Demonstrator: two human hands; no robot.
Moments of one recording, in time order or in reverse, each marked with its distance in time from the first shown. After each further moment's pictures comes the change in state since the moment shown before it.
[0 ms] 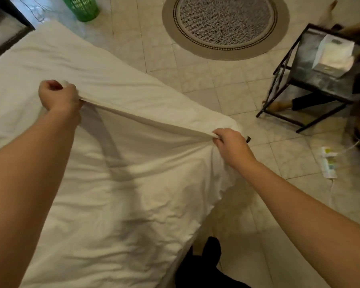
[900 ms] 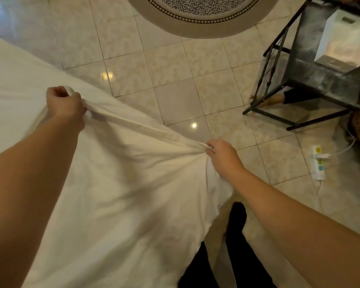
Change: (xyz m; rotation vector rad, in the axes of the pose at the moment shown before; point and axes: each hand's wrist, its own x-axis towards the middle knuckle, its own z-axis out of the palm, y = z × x) left_hand 0.087 -0.107 0.329 0.311 -0.185 -0.183; right_hand 0.220 0.162 0.026 0.096 -0.218 0.340
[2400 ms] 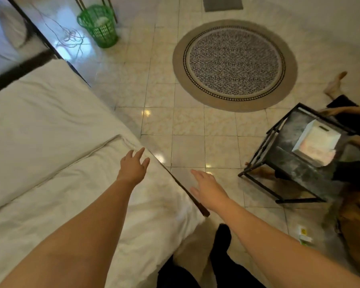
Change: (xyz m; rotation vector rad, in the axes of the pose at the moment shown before) left_hand -0.244 0.057 0.007 0.844 -0.331 0.224; right_hand -0.042 -0.027 -0.175 -0.264 -0.256 -0.411
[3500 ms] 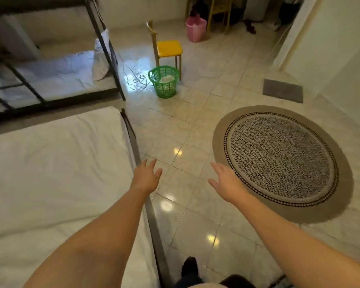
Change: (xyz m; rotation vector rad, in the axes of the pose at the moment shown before) left_hand 0.254 0.136 -0.215 -0.188 0.244 -0.181; right_hand 0.367 -0.084 -0.362 -0.272 0.120 -0.306
